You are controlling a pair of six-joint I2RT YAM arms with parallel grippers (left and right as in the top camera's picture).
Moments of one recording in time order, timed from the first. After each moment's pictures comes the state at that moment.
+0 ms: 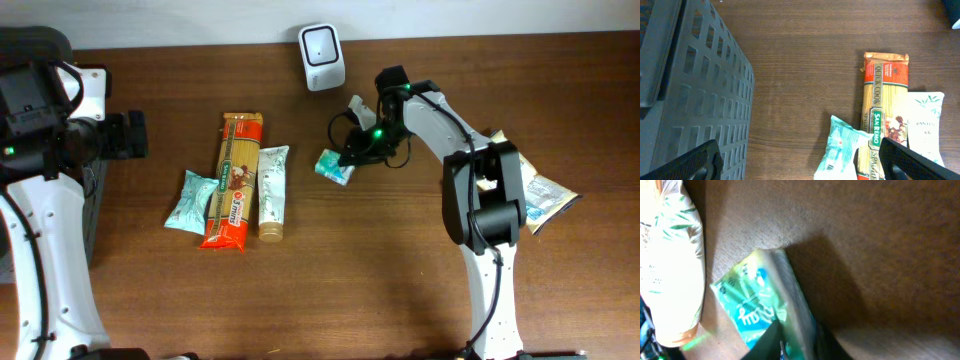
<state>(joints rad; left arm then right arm) 0.28 1.53 1.60 -0.96 0.08 0.25 0.24 2.41 1.89 -0.98 -0.65 -0.09</state>
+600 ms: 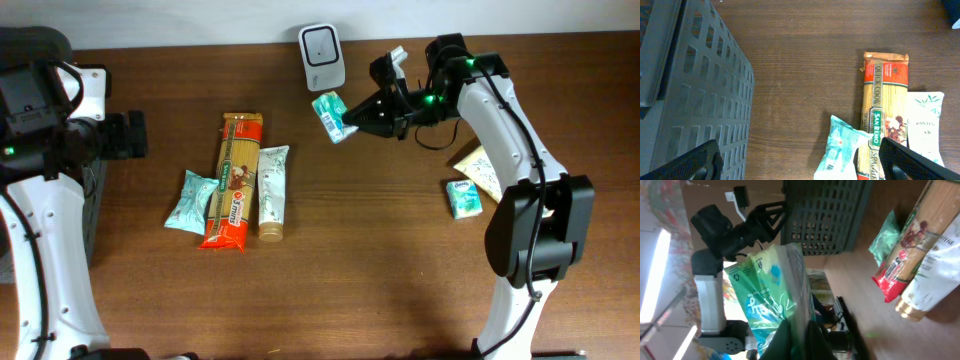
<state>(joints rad) 0.28 1.53 1.60 -0.96 0.08 0.25 0.12 2.10 1.86 -1.20 -1.49 0.00</state>
